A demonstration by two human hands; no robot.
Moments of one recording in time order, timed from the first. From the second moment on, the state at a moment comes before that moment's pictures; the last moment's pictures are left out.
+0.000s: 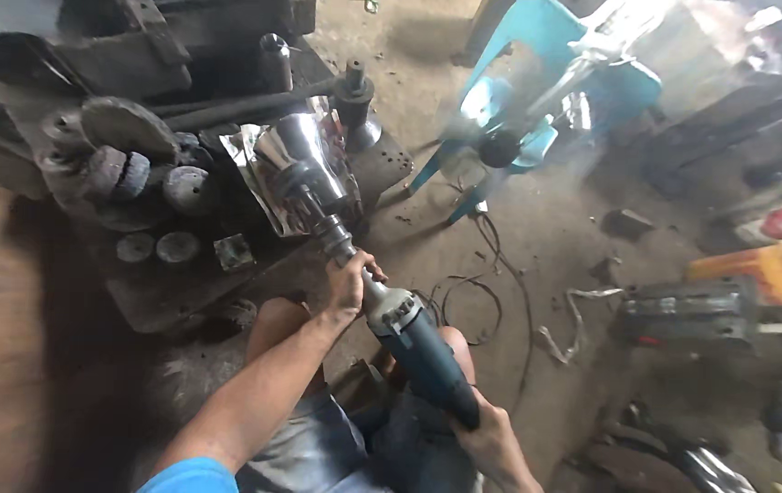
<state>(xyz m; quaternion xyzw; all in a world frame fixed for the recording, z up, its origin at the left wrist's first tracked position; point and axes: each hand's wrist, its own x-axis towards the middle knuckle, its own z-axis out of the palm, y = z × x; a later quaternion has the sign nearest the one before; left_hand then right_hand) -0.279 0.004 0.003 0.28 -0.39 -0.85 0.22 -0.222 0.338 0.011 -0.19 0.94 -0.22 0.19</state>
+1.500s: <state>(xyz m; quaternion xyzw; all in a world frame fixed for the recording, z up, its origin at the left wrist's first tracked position) -0.298 0.019 0.020 0.31 -0.40 -0.85 0.15 -0.224 0.345 0.010 -0.15 0.93 -0.26 0.19</state>
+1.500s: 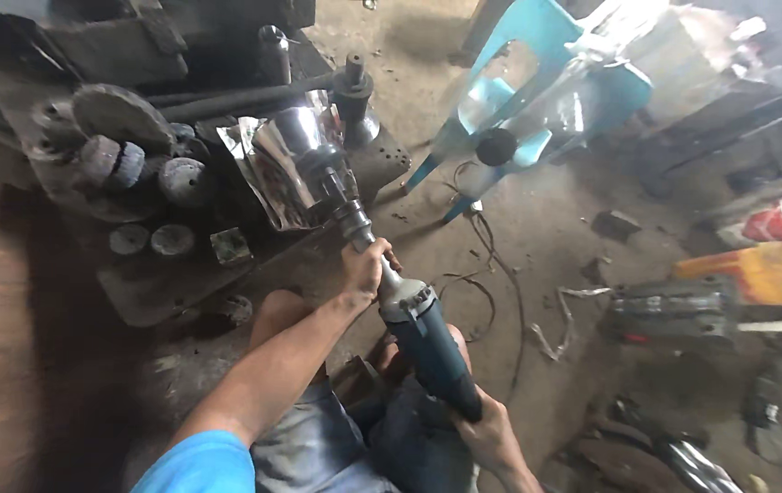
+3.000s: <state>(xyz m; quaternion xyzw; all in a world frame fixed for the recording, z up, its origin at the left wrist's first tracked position) -0.293 0.023 0.028 0.33 -0.46 -0.82 0.09 -0.223 0.347 0.007 -0.14 0.93 -0.27 0.19</state>
